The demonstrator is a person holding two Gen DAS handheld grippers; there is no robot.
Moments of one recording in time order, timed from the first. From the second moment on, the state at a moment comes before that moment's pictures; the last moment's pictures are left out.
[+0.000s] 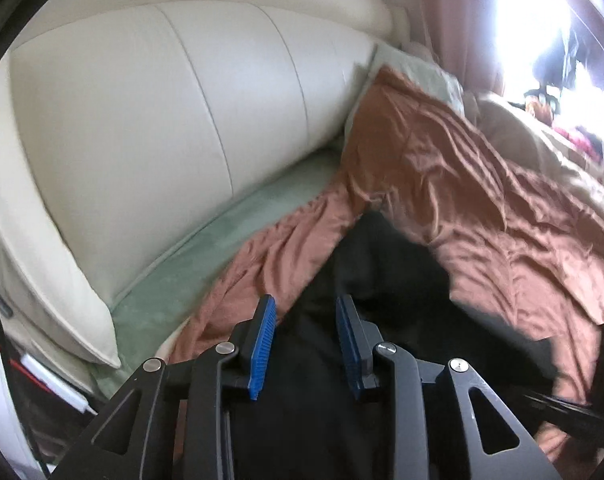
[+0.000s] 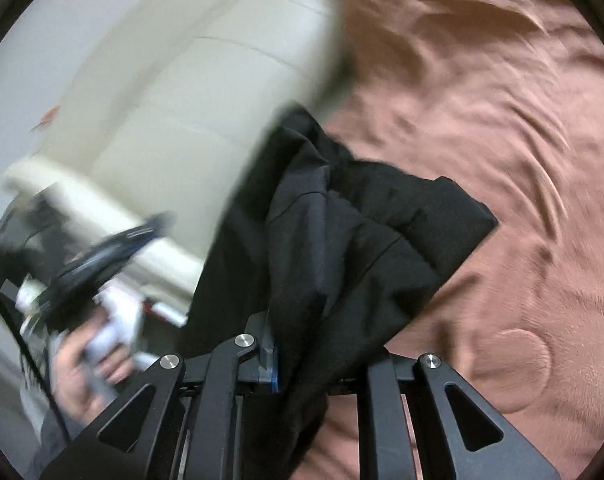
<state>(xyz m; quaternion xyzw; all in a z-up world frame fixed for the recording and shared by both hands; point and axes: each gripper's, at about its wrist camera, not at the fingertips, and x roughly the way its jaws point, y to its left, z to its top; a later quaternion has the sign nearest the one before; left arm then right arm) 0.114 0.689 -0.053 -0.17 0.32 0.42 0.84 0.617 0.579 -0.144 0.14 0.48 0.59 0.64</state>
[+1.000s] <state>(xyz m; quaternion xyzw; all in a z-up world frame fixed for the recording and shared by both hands) 0.004 0.506 -0.079 -0.31 0.25 0.39 0.83 0.579 0.431 -0.052 0.08 0.47 0.53 0.71</state>
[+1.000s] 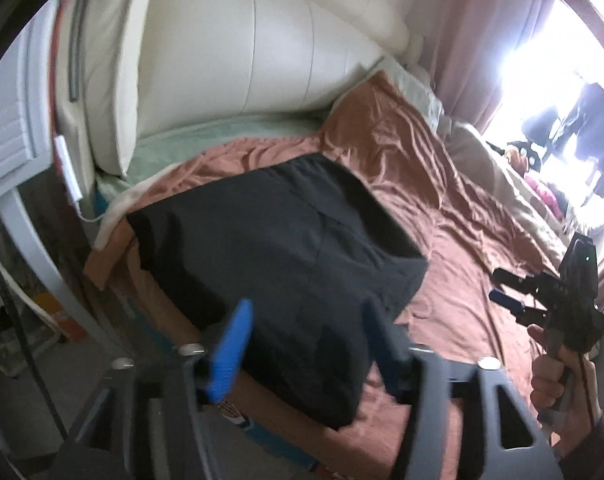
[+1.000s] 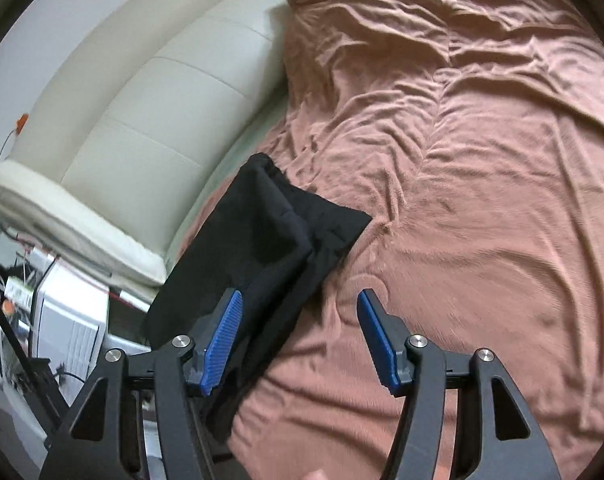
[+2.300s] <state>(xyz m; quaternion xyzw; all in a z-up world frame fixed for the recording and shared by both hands) -0.061 0.214 0.038 -0.17 0.16 0.34 0.91 0.338 0.064 0.027 0.04 0.25 0.46 0.85</state>
